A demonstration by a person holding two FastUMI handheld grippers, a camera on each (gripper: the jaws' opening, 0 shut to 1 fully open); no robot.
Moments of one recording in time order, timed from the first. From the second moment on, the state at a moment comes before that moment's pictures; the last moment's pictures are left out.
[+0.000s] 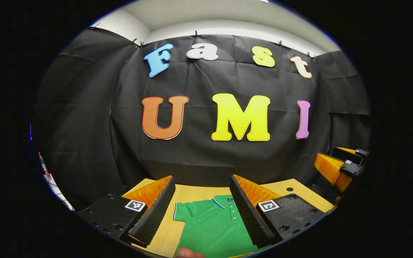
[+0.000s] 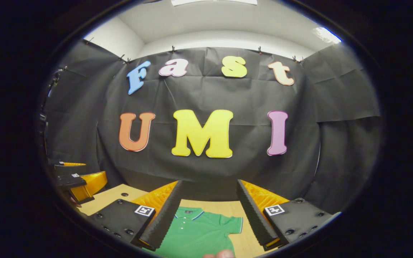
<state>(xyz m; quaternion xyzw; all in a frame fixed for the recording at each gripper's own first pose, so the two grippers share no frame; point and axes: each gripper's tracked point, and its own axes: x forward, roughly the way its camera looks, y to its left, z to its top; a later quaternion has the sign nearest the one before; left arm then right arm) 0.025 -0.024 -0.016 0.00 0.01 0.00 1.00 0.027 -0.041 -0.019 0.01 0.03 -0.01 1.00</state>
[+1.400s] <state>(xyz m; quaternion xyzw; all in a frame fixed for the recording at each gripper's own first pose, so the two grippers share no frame) 0.055 -0.021 -0.077 -0.01 0.11 0.00 0.99 0.171 -0.171 -0.268 0.07 0.48 -0.05 0.87</state>
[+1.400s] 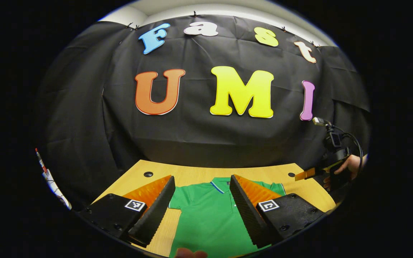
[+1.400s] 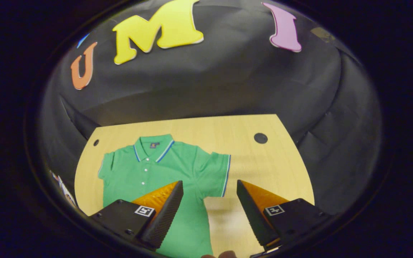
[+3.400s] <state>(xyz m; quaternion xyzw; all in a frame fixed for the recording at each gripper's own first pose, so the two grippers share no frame) 0.043 0.035 -0.147 -0.07 0.21 0.07 0.97 0.209 -0.150 -0.354 0.06 0.57 -0.11 0.81</state>
